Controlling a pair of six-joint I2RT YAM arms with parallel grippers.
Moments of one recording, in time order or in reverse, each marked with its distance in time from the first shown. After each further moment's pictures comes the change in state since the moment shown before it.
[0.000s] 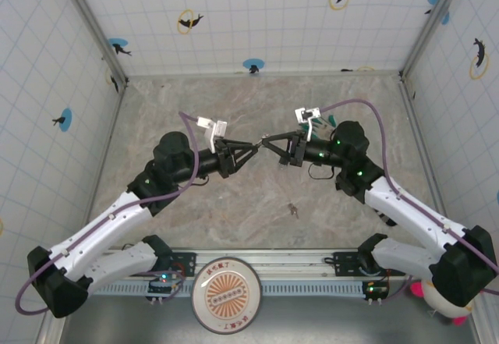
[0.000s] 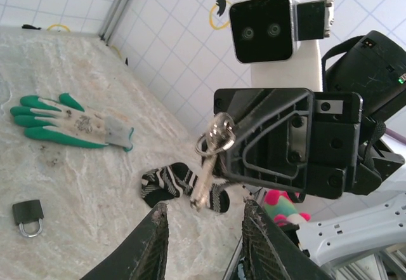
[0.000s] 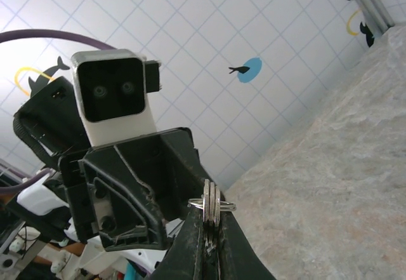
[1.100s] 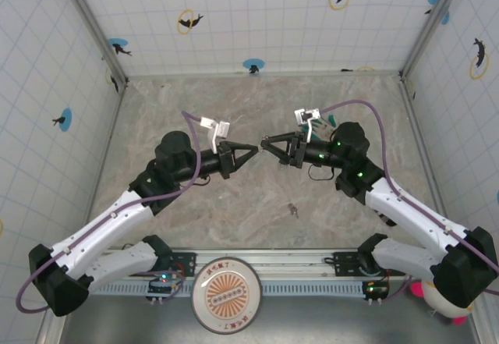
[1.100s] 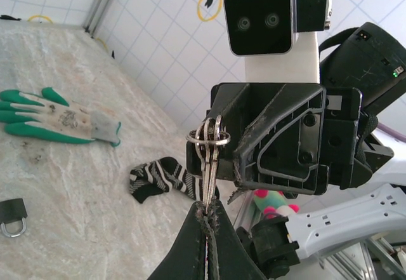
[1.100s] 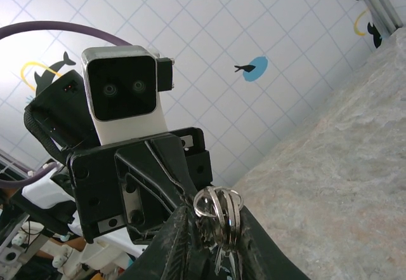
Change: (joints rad) left arm 0.000 0.013 0.000 0.016 0.046 -0.007; right arm 0.012 -0.010 0.000 -0.001 0.003 -0.008
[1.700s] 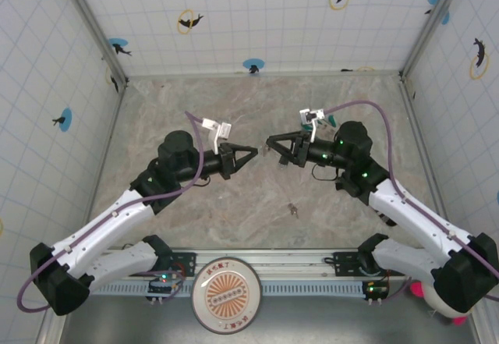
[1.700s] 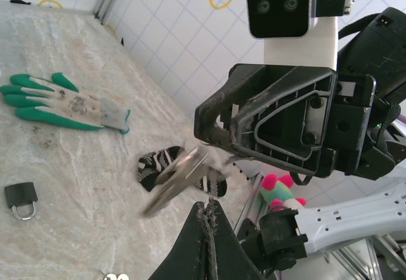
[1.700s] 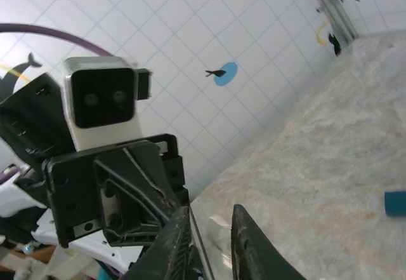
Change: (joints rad) left arm 0.004 0.011 0.003 -0.050 -0.005 0.014; right arm -0.039 -0.032 0.000 -0.119 0.052 -0.090
